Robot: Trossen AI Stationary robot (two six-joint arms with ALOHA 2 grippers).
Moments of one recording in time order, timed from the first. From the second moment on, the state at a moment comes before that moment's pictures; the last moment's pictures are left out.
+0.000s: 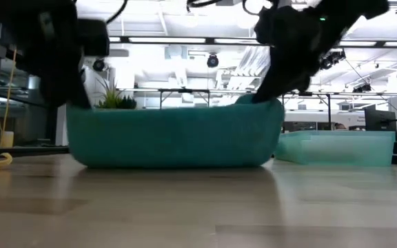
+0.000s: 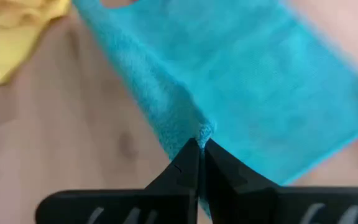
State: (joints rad) left arm -0.24 1.26 0.59 -0.23 -0.16 -0.79; right arm 0.26 1.49 0.85 -0.21 0.33 0.55
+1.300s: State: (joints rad) left arm -0.09 1.27 0.59 -0.20 -0.42 -0.77; right arm 0.18 1.55 0.83 -0.27 0.42 0.90
